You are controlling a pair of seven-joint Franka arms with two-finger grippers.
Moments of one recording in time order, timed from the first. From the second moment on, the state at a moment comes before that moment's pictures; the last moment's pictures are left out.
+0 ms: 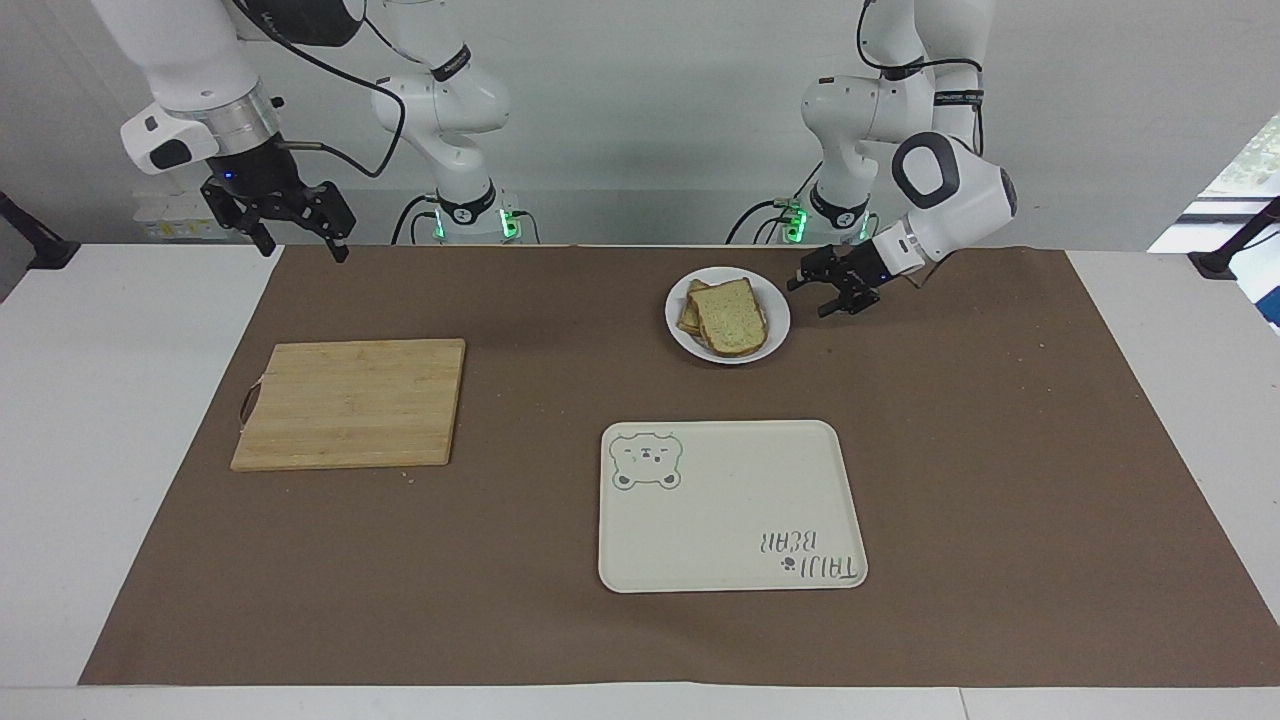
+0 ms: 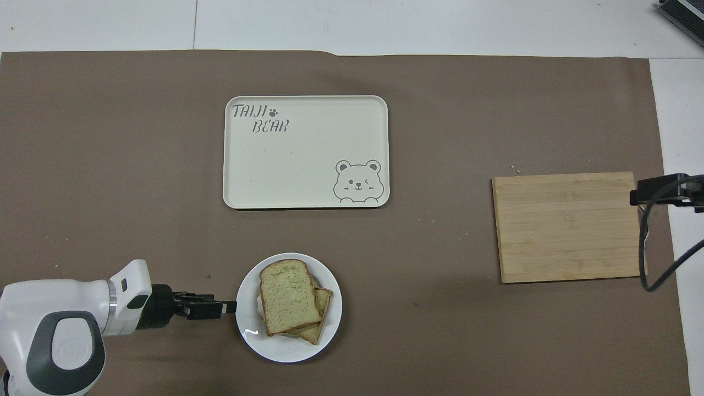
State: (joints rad) left arm -0.25 -0.32 0.14 -2.73 -0.91 2.17 0.67; right arm 0.04 -0.11 -0.11 -1.69 -0.02 1.60 0.06
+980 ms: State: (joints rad) left arm -0.28 -0.20 0.14 -2.75 -1.10 2.16 0.84; right arm 0.05 -0.11 -0.11 -1.69 -0.02 1.60 0.06
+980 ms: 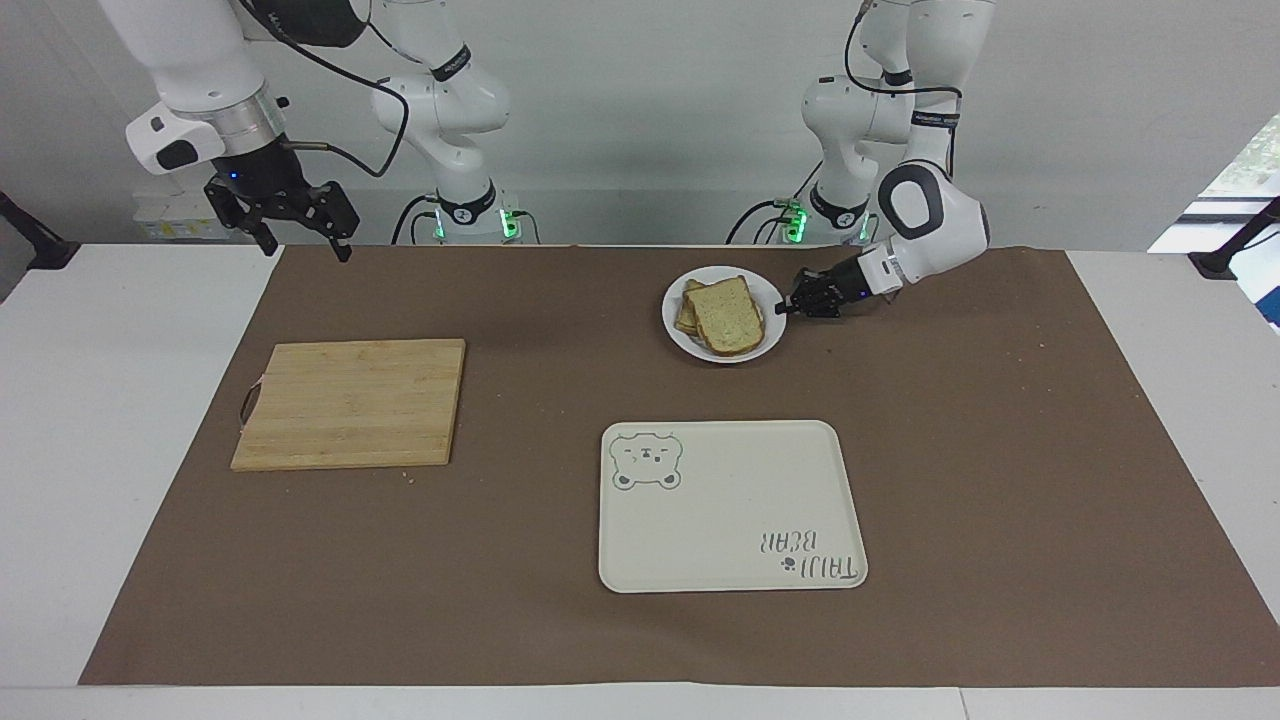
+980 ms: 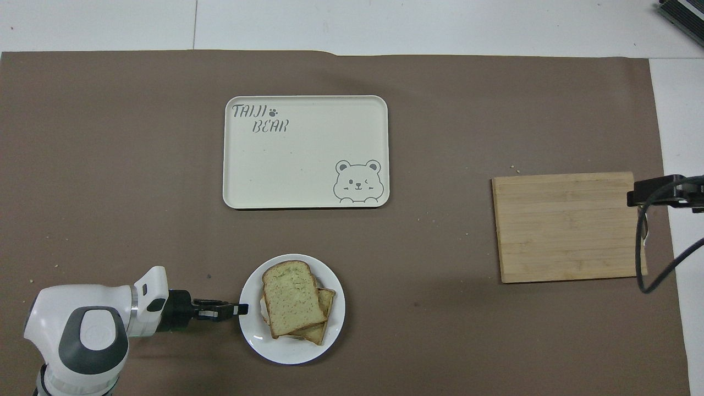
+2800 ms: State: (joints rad) left arm -0.15 0.36 0.07 -1.86 -1.21 2.05 0.63; right arm 0.05 -0.11 -0.11 -1.69 -0.02 1.60 0.06
